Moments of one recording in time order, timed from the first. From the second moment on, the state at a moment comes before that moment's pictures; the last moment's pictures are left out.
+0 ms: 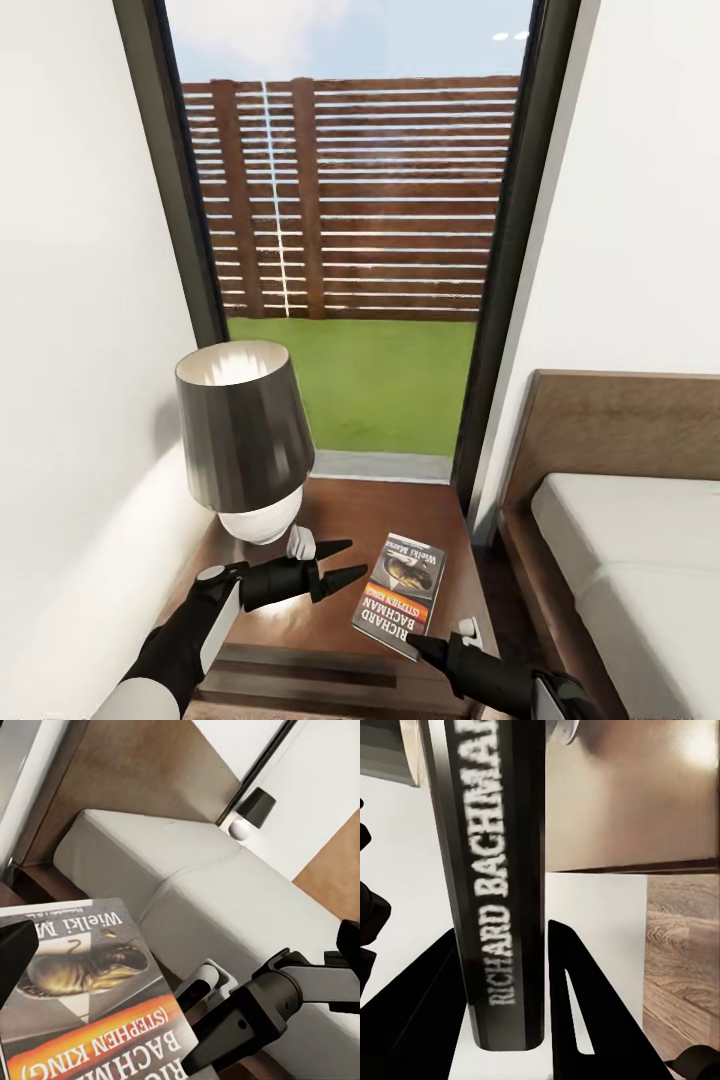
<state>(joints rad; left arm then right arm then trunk) -0.49 -0.03 -0.04 -0.80 0.18 0.19 -1.21 -0.41 -0.02 -0.29 -0.44 -0.17 0.63 1.16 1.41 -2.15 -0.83</state>
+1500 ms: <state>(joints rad) -0.49 -0.04 -0.04 -0.77 0.18 0.19 -1.20 -0.41 -0.02 -0.28 -0.44 -0.17 0.63 1.16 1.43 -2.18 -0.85</state>
